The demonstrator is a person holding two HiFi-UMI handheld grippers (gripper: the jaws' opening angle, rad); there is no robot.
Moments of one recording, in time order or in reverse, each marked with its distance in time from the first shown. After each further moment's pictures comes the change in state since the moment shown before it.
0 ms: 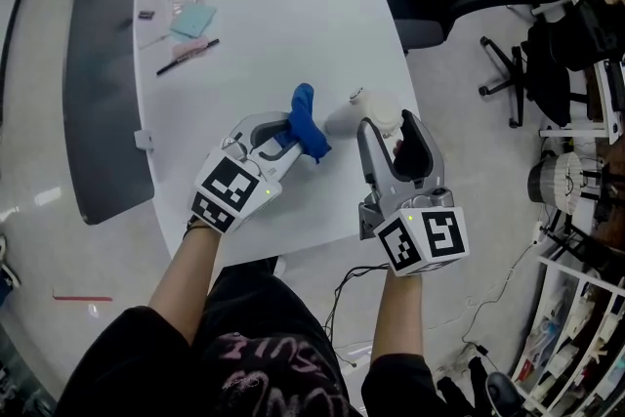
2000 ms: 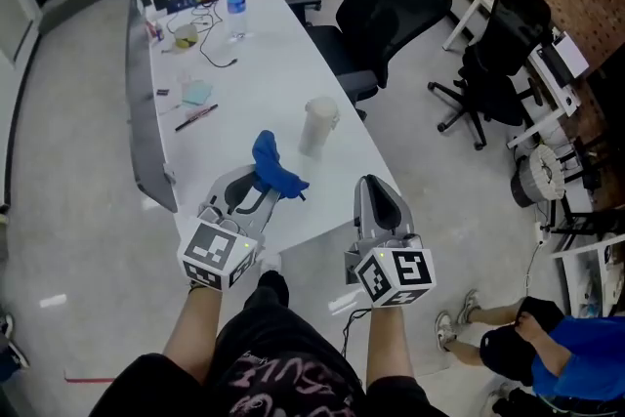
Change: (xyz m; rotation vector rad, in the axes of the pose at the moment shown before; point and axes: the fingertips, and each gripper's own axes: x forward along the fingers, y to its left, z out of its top) left arm -0.182 -0.172 0.100 0.106 -0.258 0.127; right arm -0.242 0.084 0.044 -0.002 -0.182 -0.179
